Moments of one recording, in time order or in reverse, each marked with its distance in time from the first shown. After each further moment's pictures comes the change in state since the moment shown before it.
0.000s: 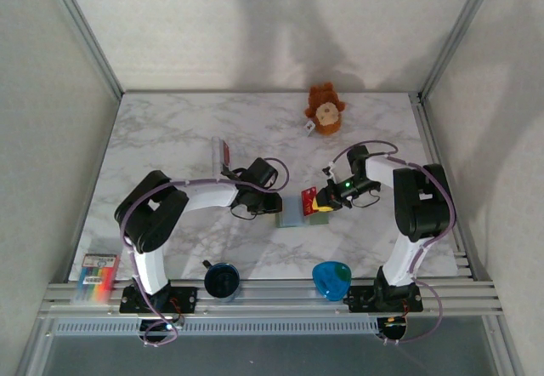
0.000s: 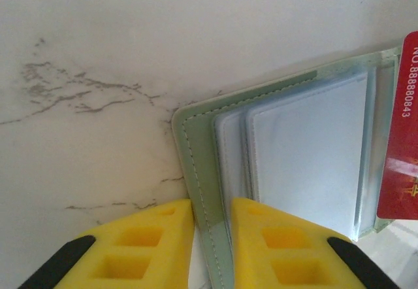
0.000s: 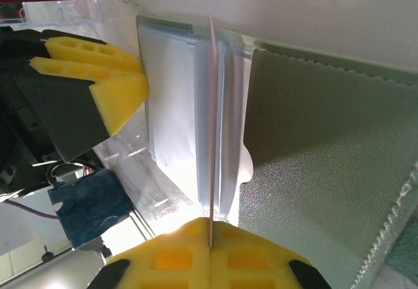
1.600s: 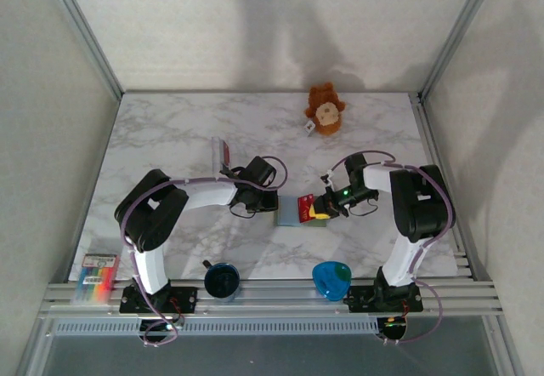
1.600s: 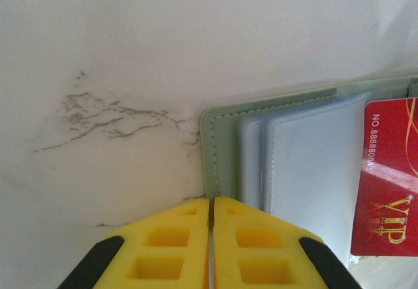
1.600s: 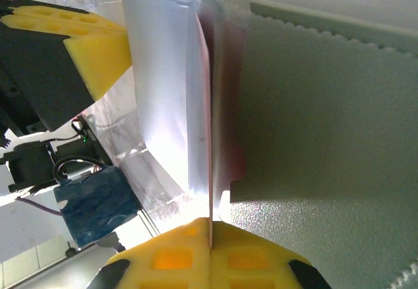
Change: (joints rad) left arm 0.021 0.006 -0.001 0.006 -0.021 0.018; right arm 0.023 -0.003 -0.113 0.132 -0.060 0.071
